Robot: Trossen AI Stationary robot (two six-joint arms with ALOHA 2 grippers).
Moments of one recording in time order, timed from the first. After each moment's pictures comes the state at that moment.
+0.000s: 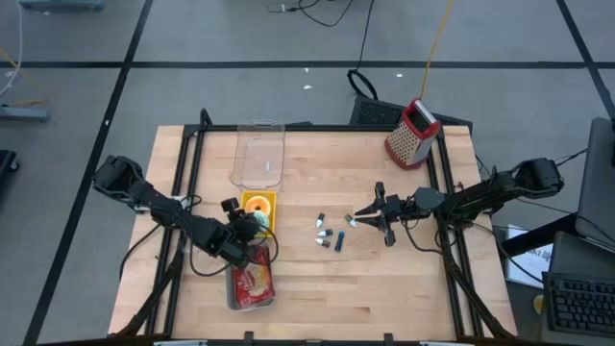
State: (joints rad) left arm -0.50 1.47 0.71 -0.62 -0.76 -0.66; right arm 0.08 1.17 0.14 1.04 -0.05 0.07
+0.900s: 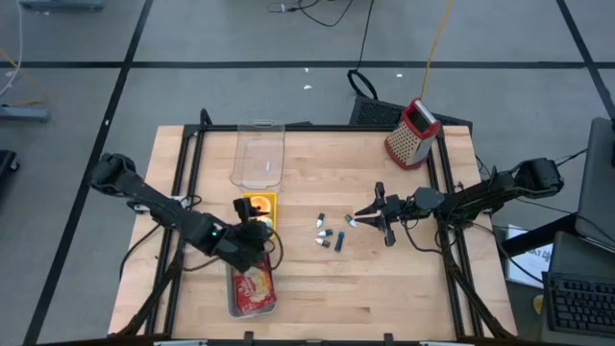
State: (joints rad) left arm -0.51 1.42 0.97 -0.63 -0.76 -0.37; right arm 0.08 1.17 0.14 1.03 -0.05 0.07
